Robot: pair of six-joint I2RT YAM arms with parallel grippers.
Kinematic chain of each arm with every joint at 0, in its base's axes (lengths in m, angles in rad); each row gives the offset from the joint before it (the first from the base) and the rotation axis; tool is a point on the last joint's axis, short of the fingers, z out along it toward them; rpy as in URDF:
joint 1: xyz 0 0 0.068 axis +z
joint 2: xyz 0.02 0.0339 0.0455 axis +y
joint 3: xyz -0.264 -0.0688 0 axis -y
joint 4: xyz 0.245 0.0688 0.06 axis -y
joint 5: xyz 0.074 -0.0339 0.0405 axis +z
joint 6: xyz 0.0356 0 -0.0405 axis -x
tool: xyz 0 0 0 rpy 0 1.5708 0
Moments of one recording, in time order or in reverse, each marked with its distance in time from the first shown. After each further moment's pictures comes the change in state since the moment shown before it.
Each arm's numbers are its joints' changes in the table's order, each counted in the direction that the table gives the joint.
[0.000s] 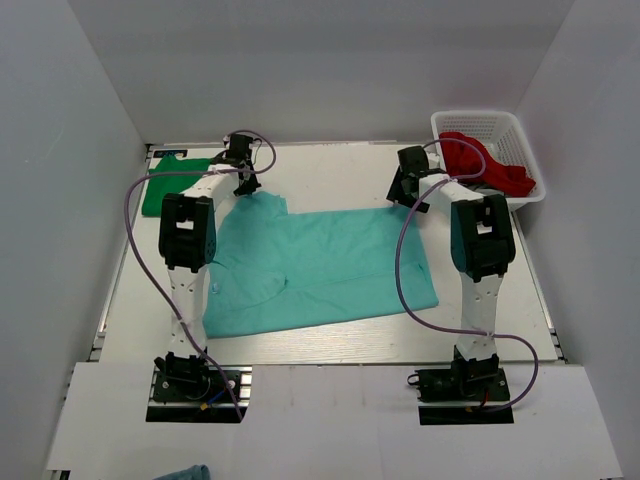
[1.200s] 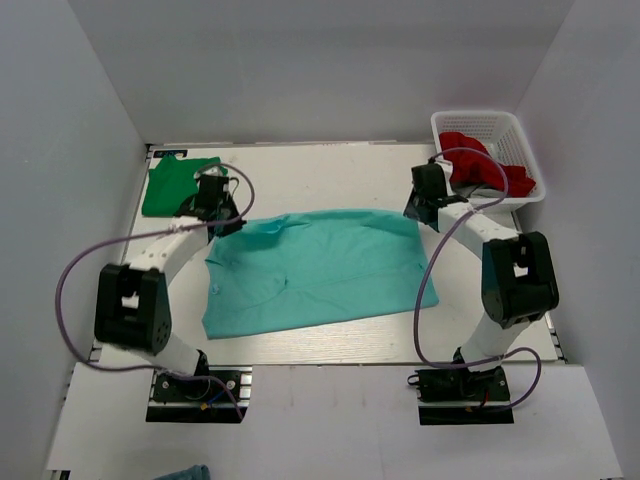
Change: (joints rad) left arm -0.017 -0.768 -0.808 0.122 -0.085 0.138; right arm 0.028 -0.432 -0.443 0.190 0.006 0.064
